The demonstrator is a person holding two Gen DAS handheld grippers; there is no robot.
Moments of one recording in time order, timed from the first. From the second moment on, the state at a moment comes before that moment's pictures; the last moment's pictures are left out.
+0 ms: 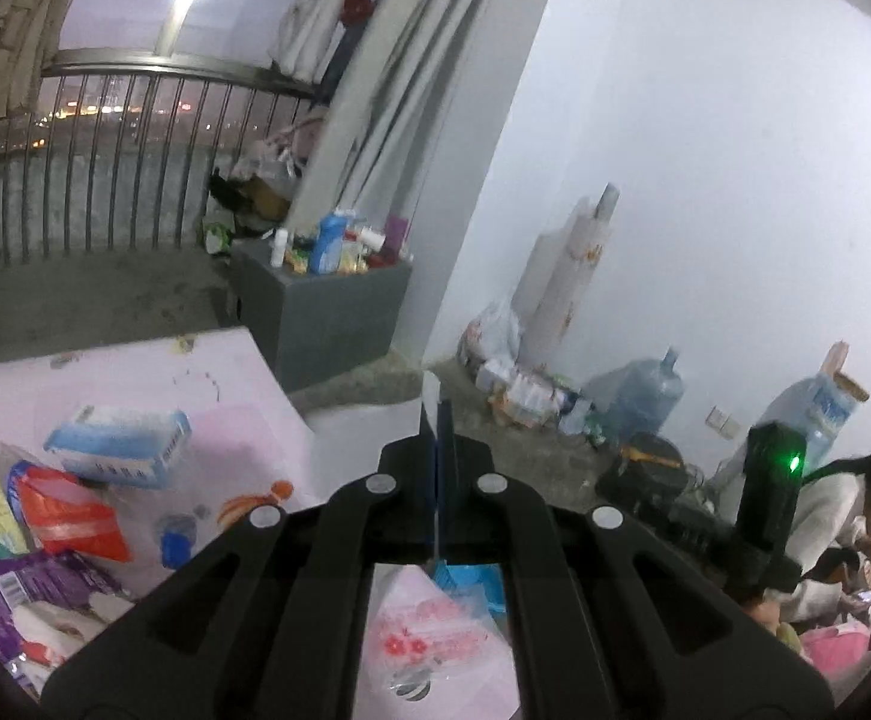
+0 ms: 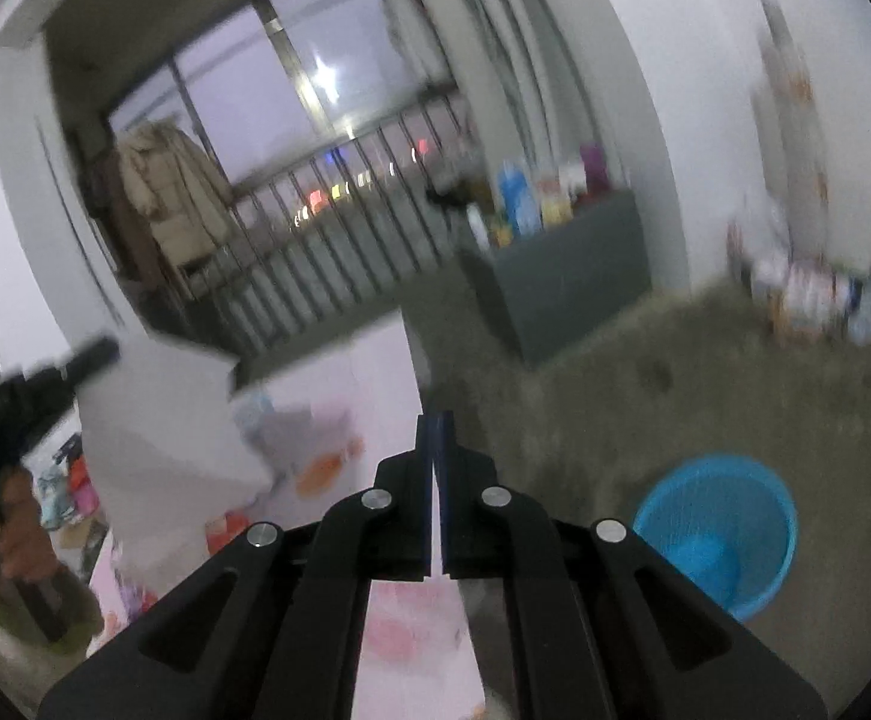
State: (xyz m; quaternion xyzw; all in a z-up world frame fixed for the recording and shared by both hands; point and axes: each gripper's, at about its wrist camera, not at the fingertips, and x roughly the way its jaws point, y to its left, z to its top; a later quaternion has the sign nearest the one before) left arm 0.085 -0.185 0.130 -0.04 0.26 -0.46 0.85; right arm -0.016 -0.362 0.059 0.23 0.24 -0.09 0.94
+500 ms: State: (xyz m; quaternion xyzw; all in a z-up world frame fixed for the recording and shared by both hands) left arm 0.118 -0.219 -0.040 0.02 0.47 -0.40 0.79; right arm 0.046 -0.364 -0.122 0.43 0.39 0.01 0.82
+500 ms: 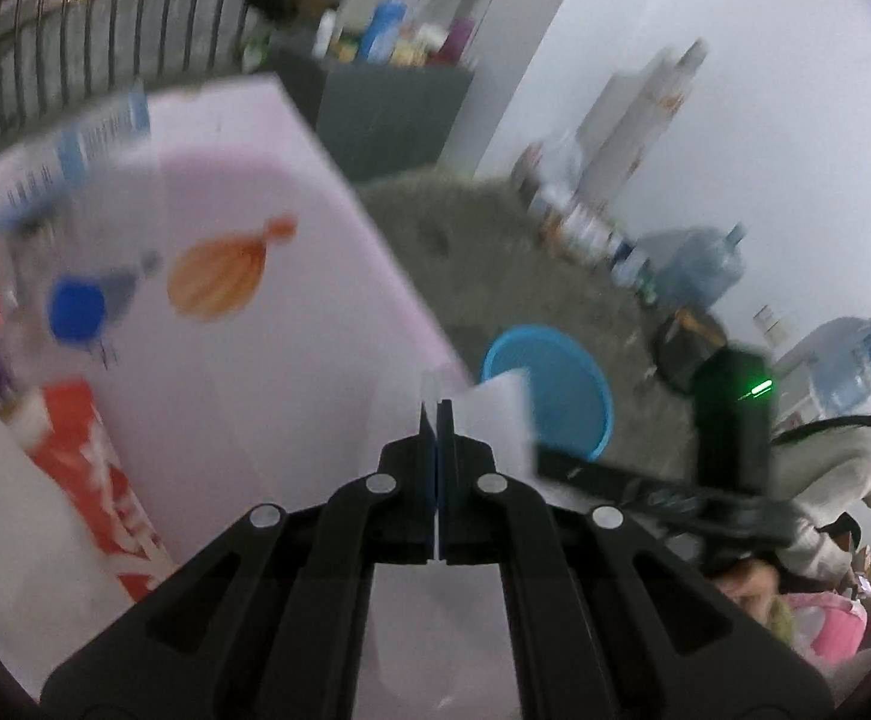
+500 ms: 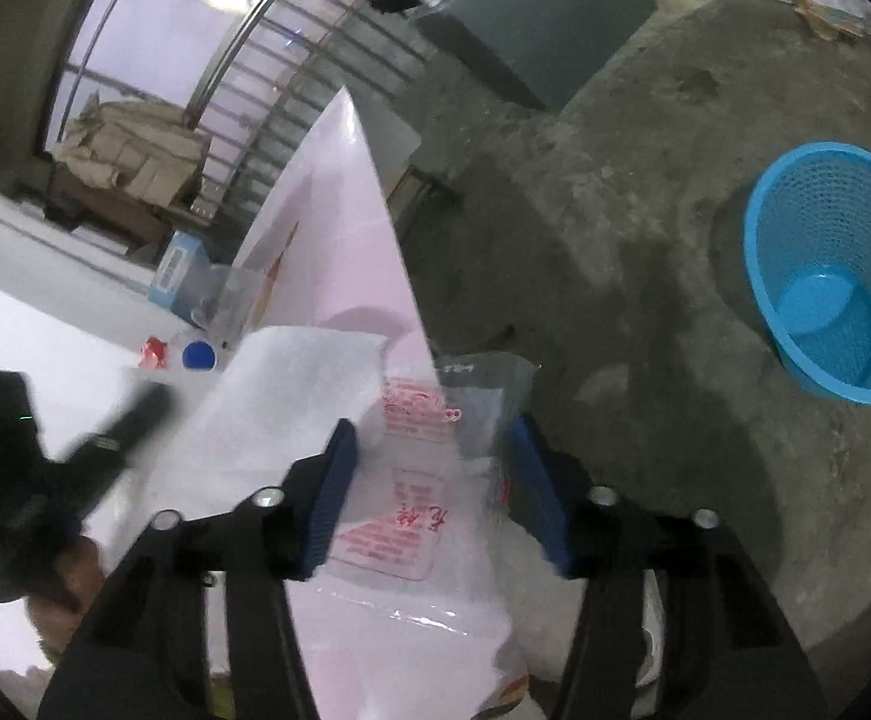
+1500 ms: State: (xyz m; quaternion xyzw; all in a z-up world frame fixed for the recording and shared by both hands) left arm 0.106 -0.480 -0.063 0.13 0.50 -0.49 0.70; right arm -0.053 -0.540 -0.104 0.45 0.28 -0.22 0.82
